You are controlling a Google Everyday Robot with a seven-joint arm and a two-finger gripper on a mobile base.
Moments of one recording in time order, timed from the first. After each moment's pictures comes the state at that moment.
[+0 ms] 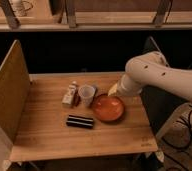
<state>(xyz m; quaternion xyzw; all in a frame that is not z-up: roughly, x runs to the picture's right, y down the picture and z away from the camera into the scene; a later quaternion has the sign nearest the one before) 0.134 0.047 0.689 -0.19 0.14 0.78 0.58</state>
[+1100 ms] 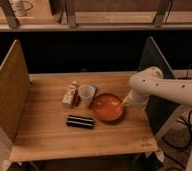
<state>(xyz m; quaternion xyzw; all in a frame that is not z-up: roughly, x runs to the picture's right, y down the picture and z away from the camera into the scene) 0.206 0.112 0.766 -0.13 0.25 0.84 0.47</state>
